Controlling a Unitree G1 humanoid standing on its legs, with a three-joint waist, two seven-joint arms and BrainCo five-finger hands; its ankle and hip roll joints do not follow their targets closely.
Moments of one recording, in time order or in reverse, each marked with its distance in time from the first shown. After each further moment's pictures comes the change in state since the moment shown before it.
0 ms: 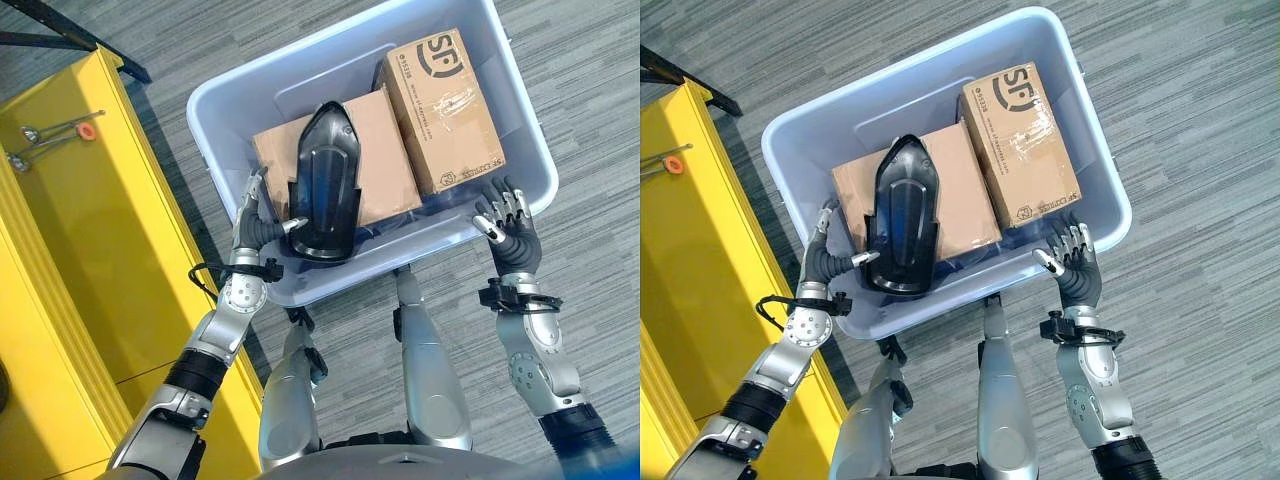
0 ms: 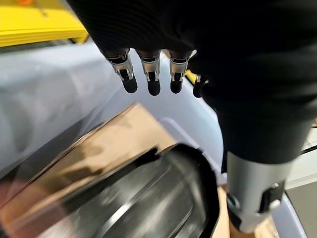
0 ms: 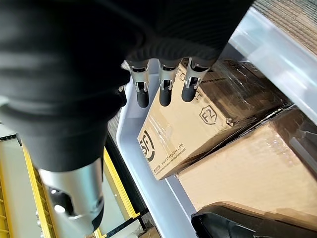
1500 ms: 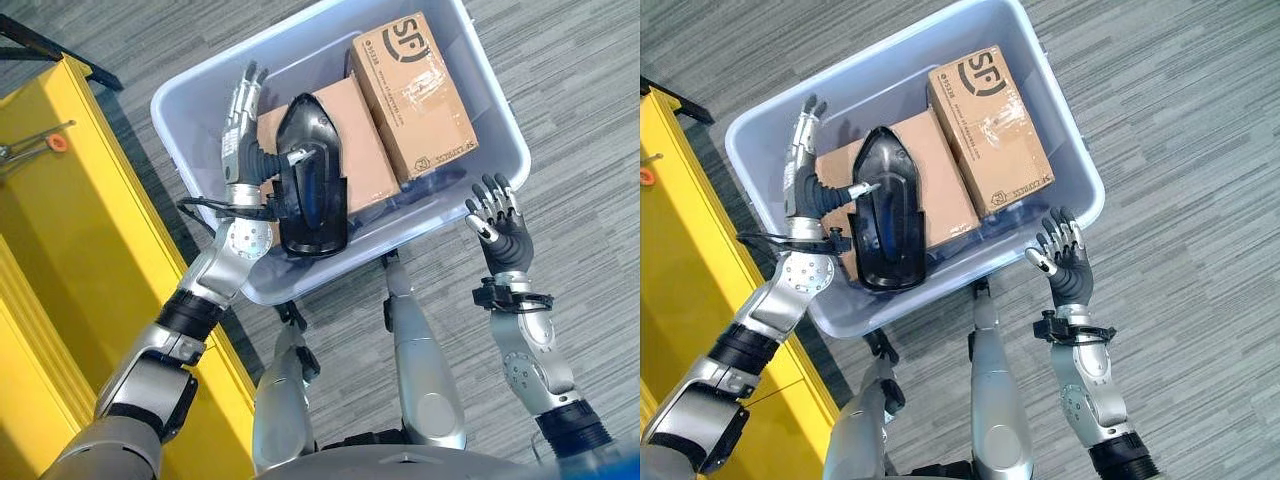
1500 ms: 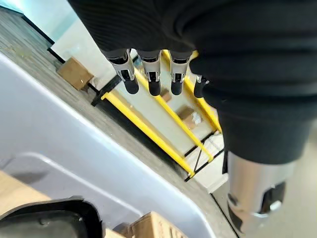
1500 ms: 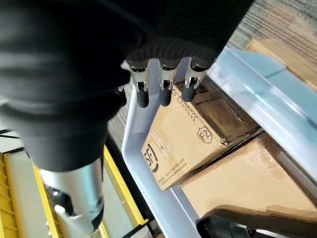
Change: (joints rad) left arm -0.215 0.120 -0.011 -0.158 0.136 0.006 0.181; right arm -0.001 -0.017 0.048 0.001 0.040 -0.038 0.004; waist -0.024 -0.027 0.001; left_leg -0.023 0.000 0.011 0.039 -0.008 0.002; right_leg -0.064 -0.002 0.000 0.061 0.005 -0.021
